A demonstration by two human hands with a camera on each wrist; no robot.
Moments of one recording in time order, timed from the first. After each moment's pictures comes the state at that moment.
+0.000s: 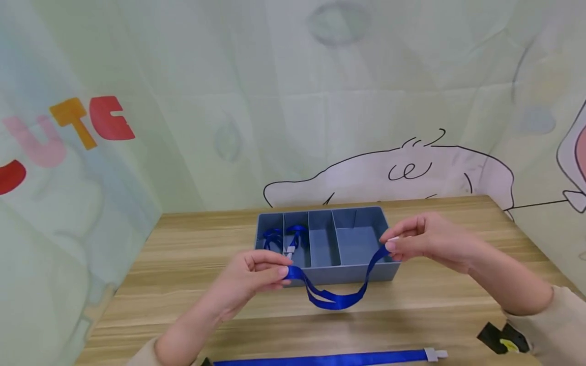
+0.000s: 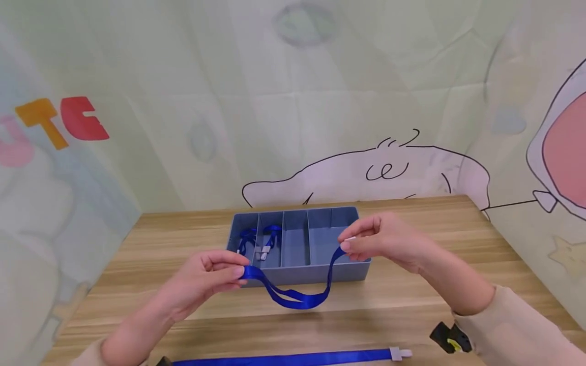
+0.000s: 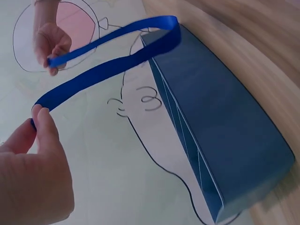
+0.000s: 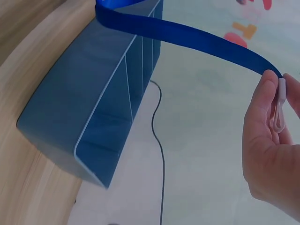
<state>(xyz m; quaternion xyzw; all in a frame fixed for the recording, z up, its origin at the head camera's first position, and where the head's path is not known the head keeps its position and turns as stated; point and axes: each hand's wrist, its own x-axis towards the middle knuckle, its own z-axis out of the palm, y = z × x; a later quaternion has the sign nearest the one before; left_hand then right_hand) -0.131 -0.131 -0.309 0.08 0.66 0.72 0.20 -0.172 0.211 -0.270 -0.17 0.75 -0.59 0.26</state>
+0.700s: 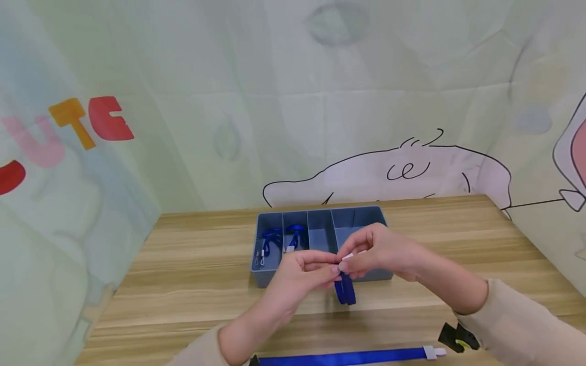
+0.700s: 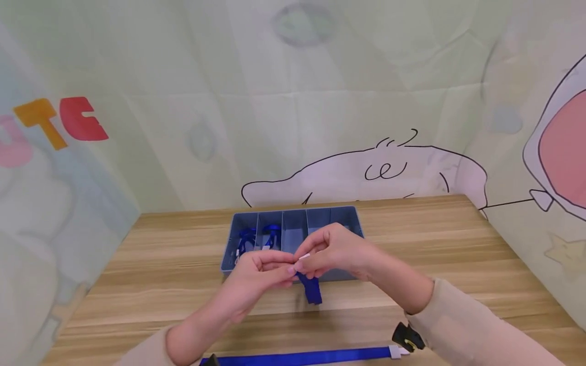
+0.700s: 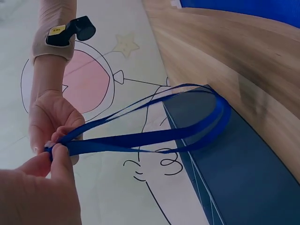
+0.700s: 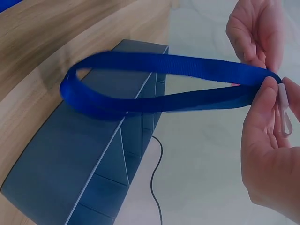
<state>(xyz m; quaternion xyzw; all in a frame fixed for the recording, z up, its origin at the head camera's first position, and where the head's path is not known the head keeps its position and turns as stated) -0.126 -0.053 -0.314 0.07 0.63 0.75 0.17 -0.170 0.146 -0.283 -0.21 0.74 -0.58 0.29</state>
